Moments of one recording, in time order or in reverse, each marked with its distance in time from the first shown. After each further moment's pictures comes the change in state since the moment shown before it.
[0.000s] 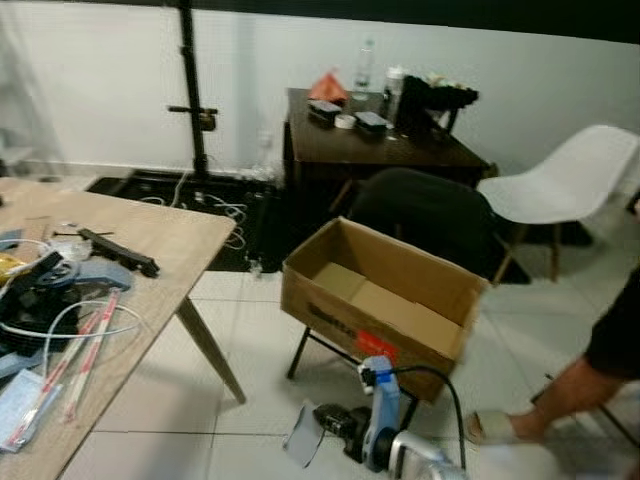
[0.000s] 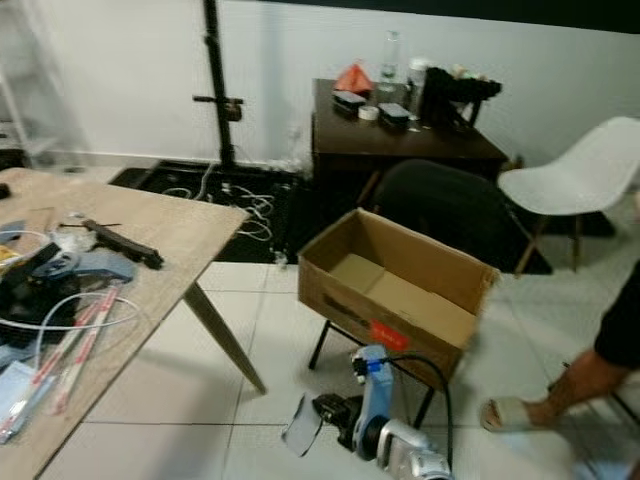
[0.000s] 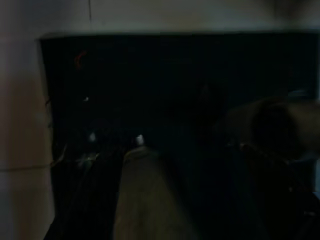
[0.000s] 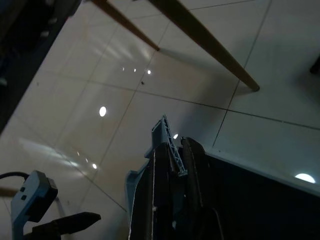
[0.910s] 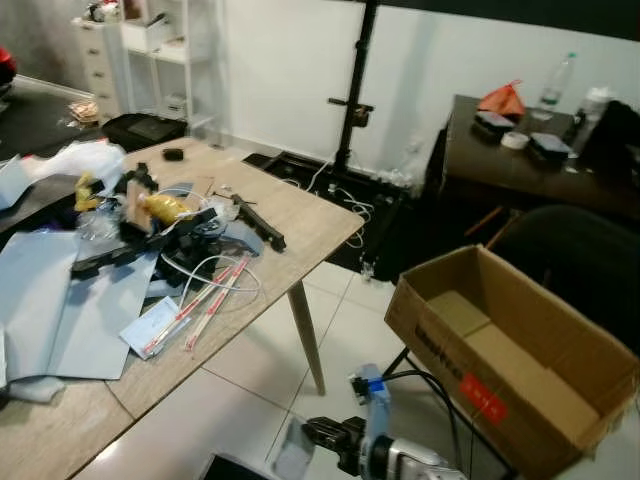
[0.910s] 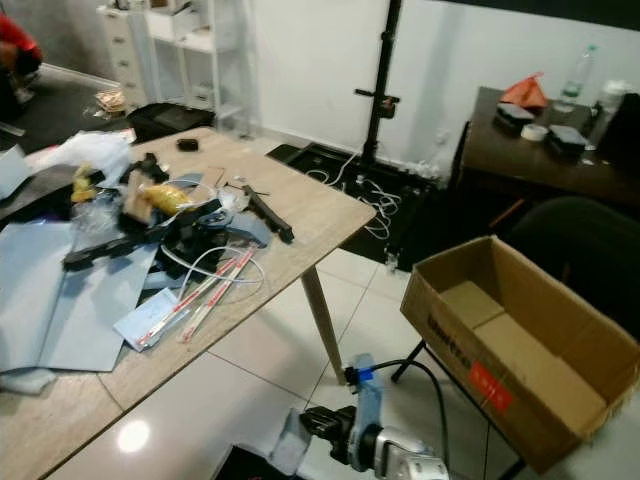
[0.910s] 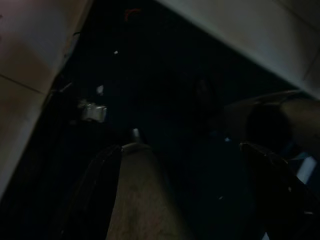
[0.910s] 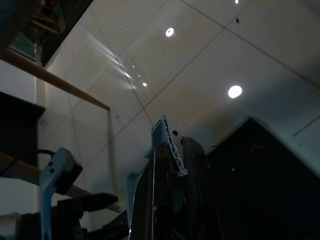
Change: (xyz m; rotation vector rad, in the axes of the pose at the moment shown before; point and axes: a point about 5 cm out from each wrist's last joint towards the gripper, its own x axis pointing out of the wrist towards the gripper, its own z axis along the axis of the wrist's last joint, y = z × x) left arm -0.001 0.003 -0.003 -0.050 -0.006 0.018; right arm -0.003 0.009 -0.007 -0.016 0.067 0.111
